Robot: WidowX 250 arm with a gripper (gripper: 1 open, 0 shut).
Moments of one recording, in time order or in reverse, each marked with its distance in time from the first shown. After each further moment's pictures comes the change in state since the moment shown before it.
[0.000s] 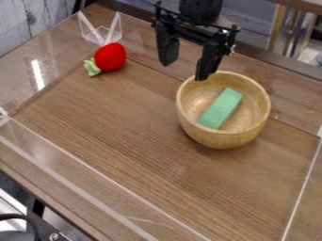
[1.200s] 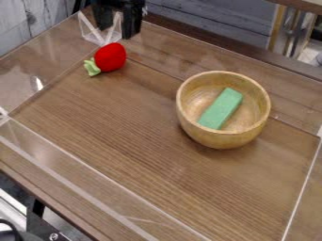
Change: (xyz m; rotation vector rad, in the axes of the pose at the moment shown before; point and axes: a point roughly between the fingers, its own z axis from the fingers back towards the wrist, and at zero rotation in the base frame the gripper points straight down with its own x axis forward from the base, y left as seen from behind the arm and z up) arm 0.047 0.153 -0.030 -0.026 0.009 0.004
